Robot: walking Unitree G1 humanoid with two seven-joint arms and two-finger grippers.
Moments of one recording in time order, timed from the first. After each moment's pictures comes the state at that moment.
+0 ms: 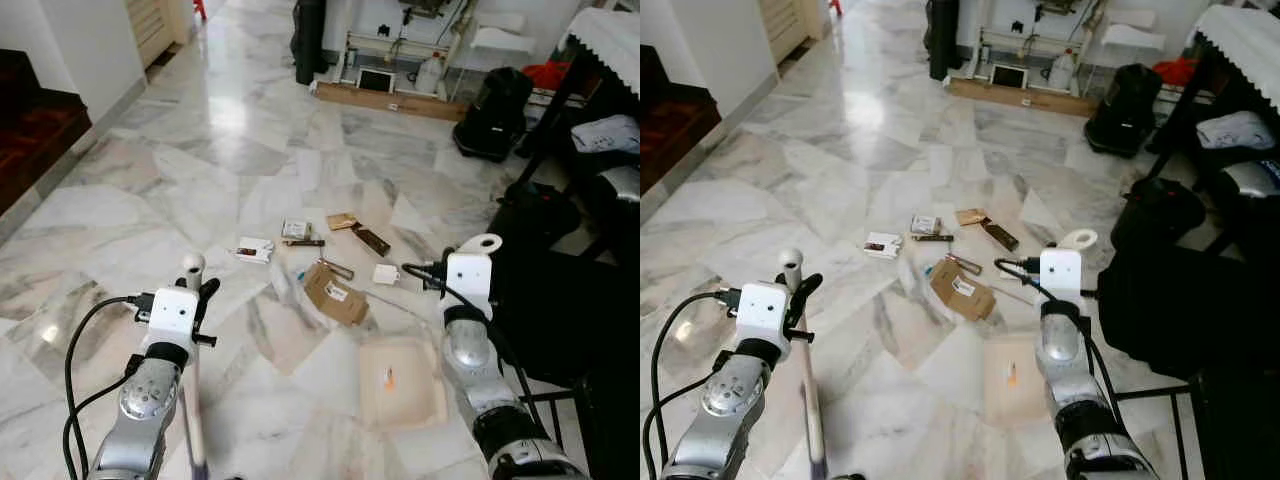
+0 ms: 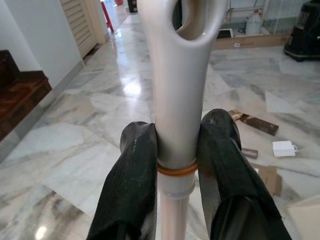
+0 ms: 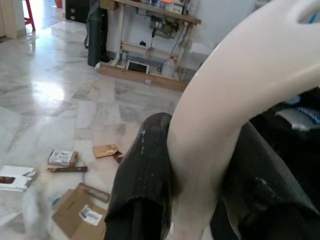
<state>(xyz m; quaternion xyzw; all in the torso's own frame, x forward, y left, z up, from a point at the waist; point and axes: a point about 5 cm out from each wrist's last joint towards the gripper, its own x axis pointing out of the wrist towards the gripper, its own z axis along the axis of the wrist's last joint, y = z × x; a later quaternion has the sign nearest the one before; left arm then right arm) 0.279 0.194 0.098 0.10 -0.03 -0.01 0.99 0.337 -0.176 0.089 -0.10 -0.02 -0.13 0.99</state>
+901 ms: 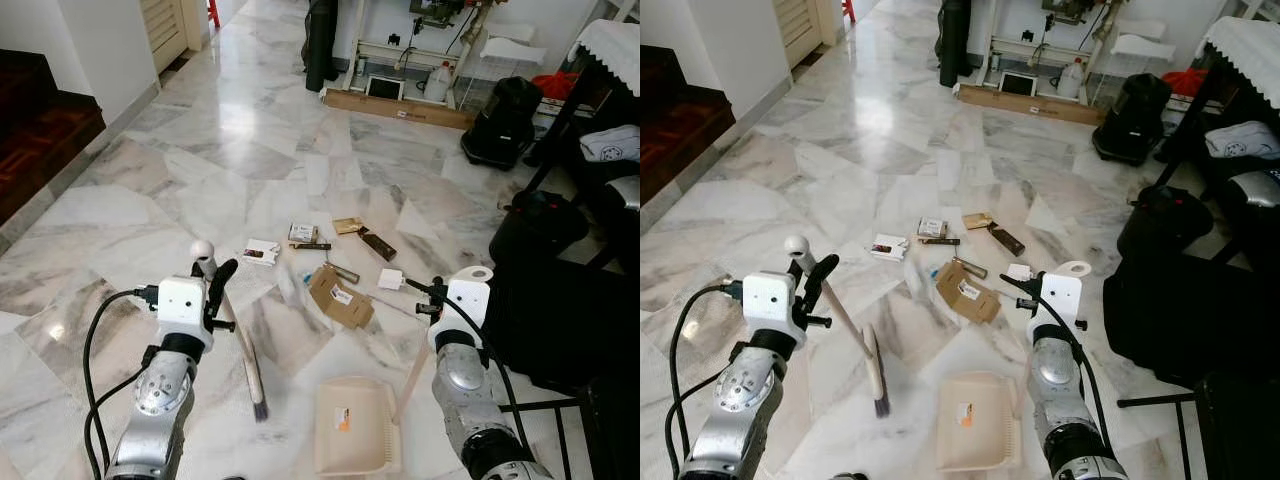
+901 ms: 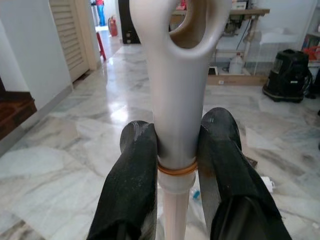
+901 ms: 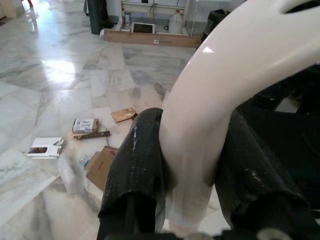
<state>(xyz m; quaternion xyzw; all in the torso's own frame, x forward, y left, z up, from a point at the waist) 0.285 0.177 0.114 0.06 -0.09 -0.04 0.99 0.317 -0.168 0.053 -0.02 0.05 -0.10 0.99</state>
